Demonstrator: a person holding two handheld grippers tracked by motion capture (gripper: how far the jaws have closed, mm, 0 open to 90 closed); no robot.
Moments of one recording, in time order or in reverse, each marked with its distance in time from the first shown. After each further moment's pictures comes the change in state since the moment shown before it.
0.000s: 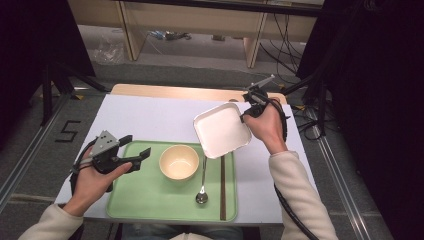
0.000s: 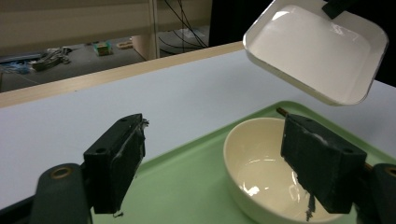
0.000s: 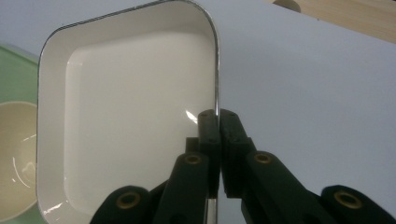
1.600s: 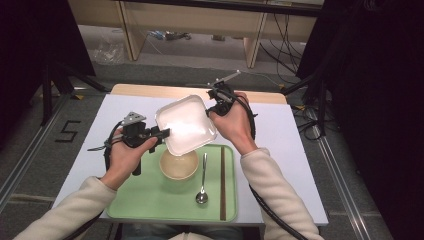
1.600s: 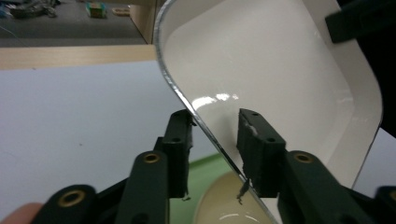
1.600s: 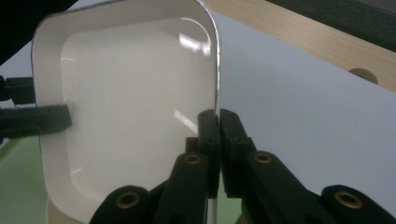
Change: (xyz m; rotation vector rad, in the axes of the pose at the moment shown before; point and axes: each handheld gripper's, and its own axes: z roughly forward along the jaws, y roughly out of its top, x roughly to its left) left arm -0.003 0.035 0.062 0.062 0.018 -0.206; right arm 0.083 0.023 0.005 -0.140 0.107 -0.142
